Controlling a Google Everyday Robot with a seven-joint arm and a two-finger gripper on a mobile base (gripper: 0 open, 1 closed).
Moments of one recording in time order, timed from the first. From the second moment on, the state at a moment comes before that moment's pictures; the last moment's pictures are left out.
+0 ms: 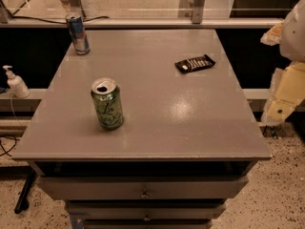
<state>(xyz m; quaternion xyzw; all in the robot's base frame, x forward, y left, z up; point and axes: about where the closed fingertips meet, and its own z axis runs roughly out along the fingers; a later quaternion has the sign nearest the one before) 0.438 -0.216 0.977 -0.60 0.78 -0.04 0.16</state>
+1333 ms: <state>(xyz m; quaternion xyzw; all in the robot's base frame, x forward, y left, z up) 0.440 -0.160 0.937 -0.53 0.79 0.13 0.28</state>
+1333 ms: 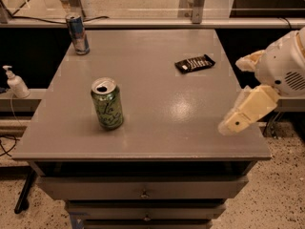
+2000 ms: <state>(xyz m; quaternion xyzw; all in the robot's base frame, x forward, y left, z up) 0.441 -0.064 0.923 -0.49 0.73 0.24 0.40</state>
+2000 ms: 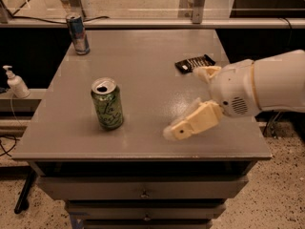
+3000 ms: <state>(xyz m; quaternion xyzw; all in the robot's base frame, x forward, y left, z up) 0.444 -0.032 0.922 -0.47 0.71 0.27 0.44</state>
